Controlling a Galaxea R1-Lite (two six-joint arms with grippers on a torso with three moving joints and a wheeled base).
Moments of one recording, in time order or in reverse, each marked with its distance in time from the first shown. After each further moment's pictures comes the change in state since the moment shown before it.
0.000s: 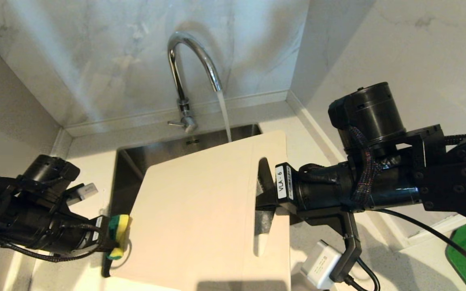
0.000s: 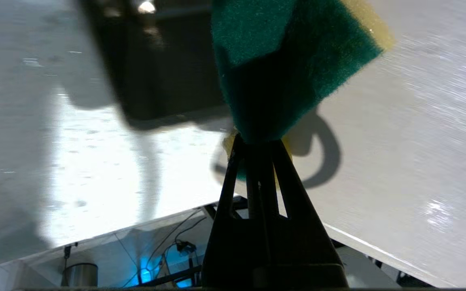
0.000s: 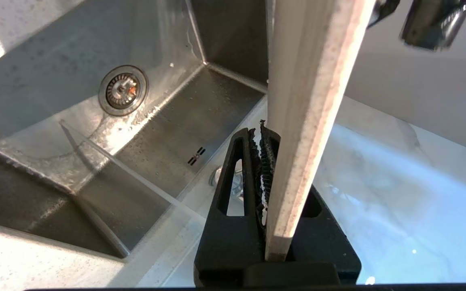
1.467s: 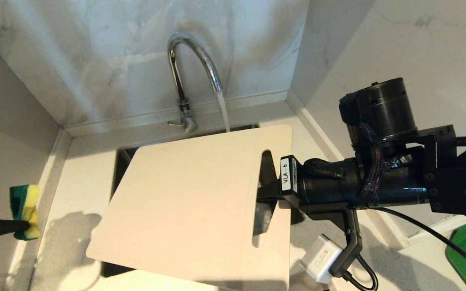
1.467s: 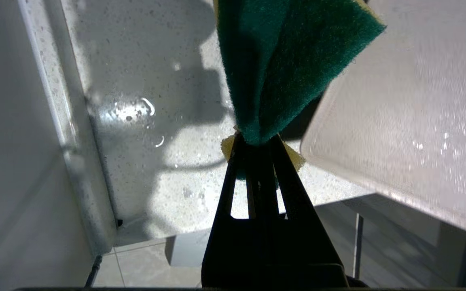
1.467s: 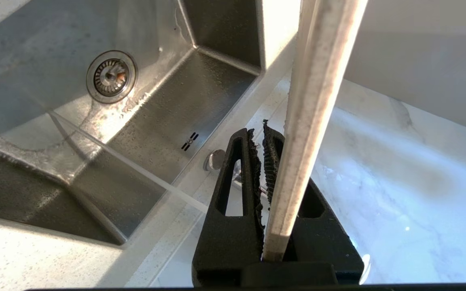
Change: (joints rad) left arm 0.318 -0.487 0.076 0.066 0.023 0.244; right arm -0.015 -0.021 0.030 -0.076 0.004 0.040
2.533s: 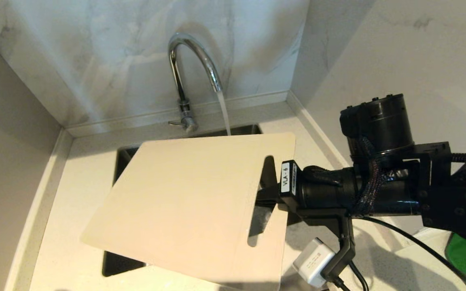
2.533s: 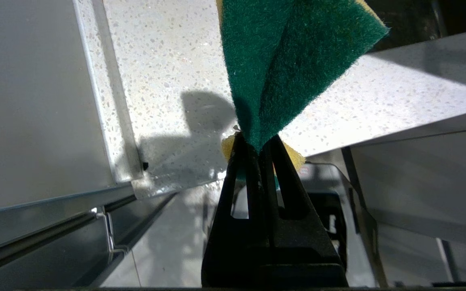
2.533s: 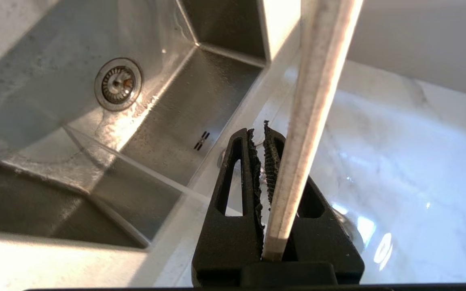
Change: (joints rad) left arm -0.001 -0.801 0.700 -0.227 0.052 0.133; right arm -0.007 0.000 0.105 -0.146 0.000 0.116
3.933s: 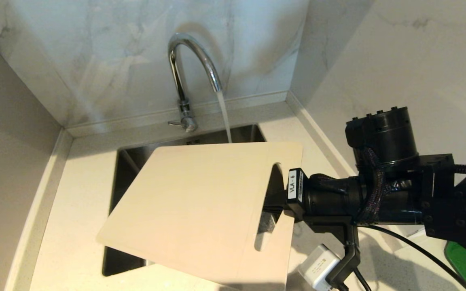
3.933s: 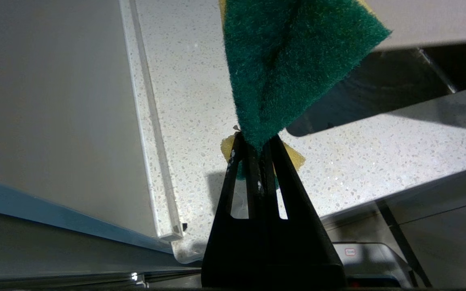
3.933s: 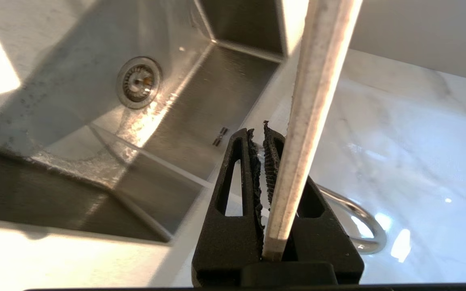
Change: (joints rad) left arm -0.069 -0.328 0.093 -0.095 0.131 0.092; right arm -0.030 -0.009 0.064 -0.031 -0.002 0.012
